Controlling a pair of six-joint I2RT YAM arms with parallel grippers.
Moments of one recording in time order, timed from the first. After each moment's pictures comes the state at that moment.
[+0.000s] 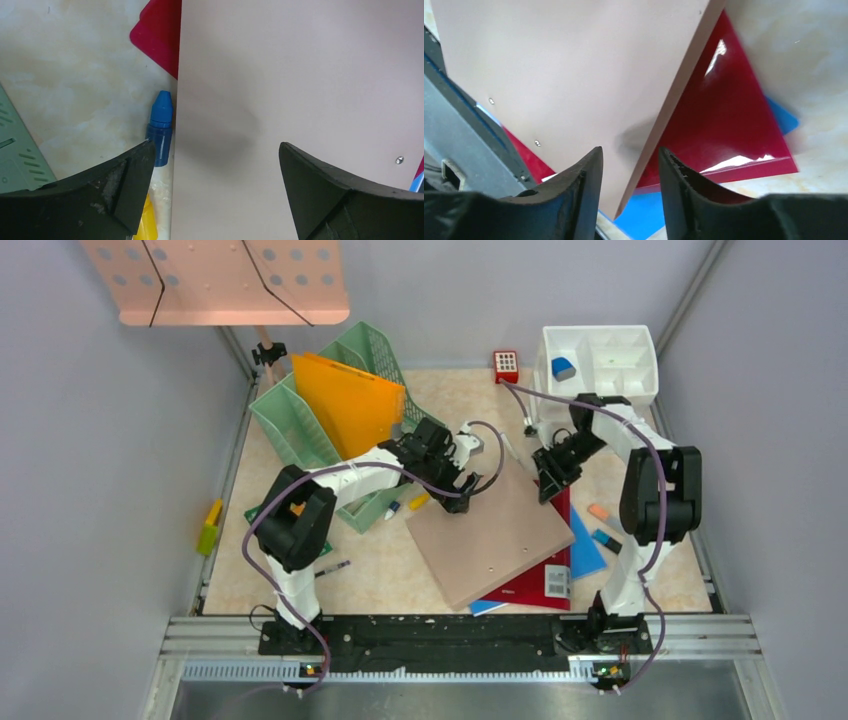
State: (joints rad) left arm -0.67 1.87 1.29 -0.36 0.37 0.12; right arm 0.06 1.89 1.42 -1.19 -0.56 -0.71
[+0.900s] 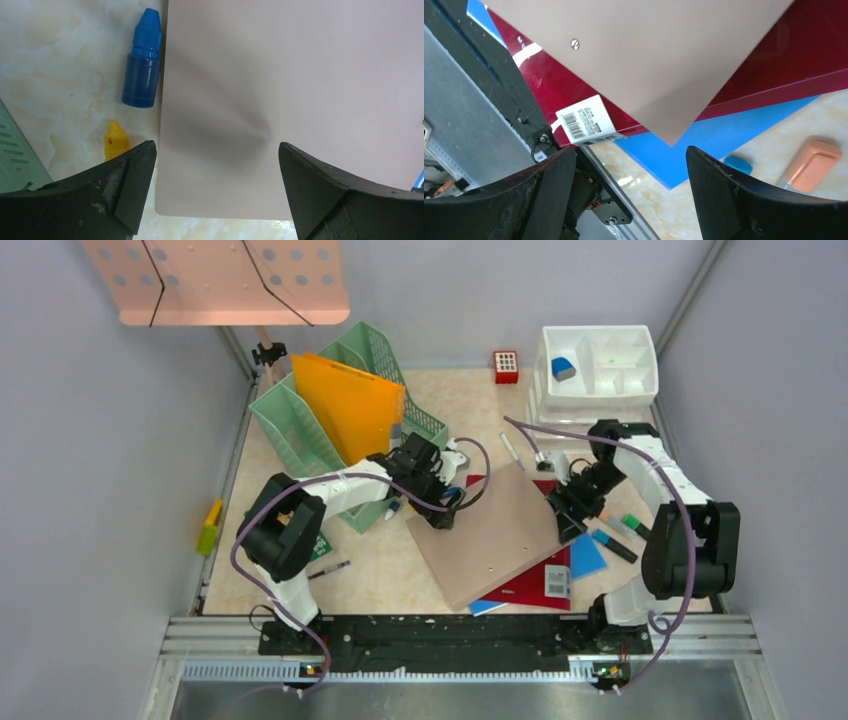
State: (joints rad) left arm -0.66 1.78 1.14 -0.37 0.35 0.11; right arm 0.02 1.54 1.15 -1.29 -0.47 -0.87
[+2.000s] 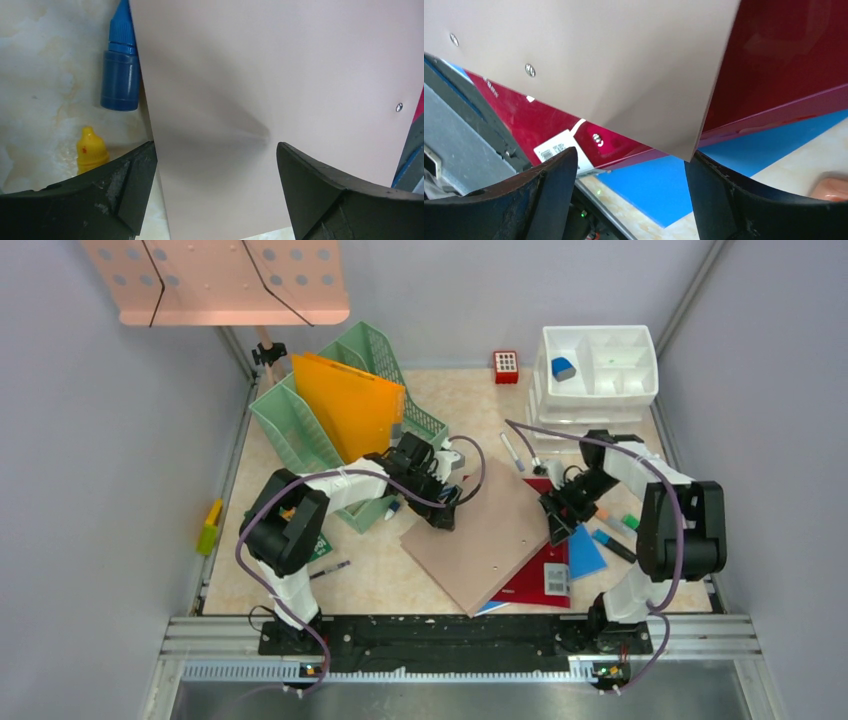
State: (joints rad) left arm -0.62 1.81 1.11 -0.34 0.49 0.05; right arm 0.03 1.63 1.02 -1.10 -0.47 -0.78
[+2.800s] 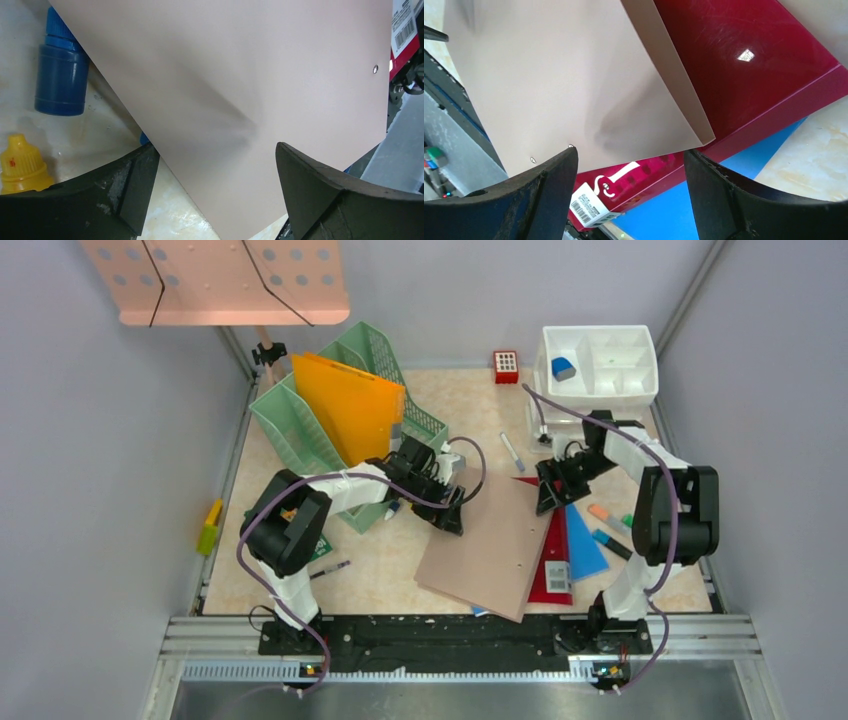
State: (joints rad) left arm -0.64 1.81 1.08 -0.29 0.60 -0.09; right arm 0.01 1.73 1.17 -0.97 -0.58 -0.50
